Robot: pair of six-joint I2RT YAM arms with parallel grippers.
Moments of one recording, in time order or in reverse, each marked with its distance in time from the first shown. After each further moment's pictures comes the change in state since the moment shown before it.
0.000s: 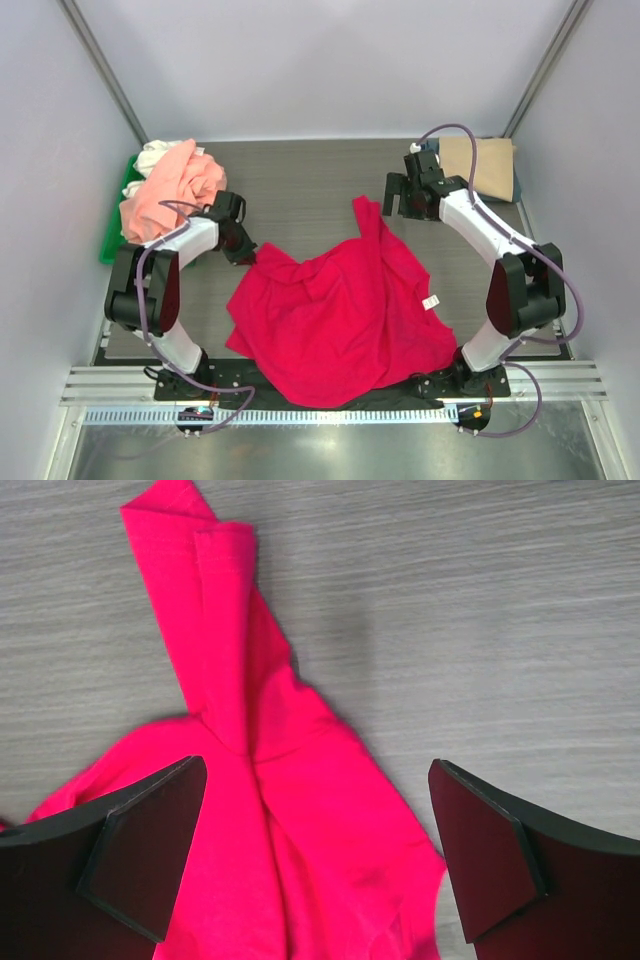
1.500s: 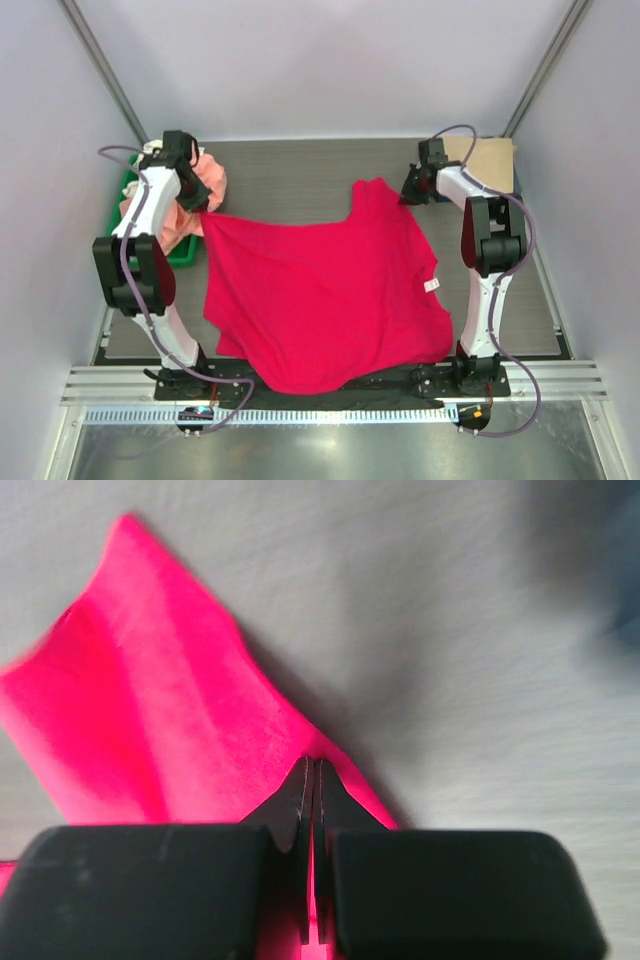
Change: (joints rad) left arm 0.242 0.093 0.569 -0.398 -0.191 0.133; right arm -0.194 0.520 0.273 0.177 -0.280 0.105
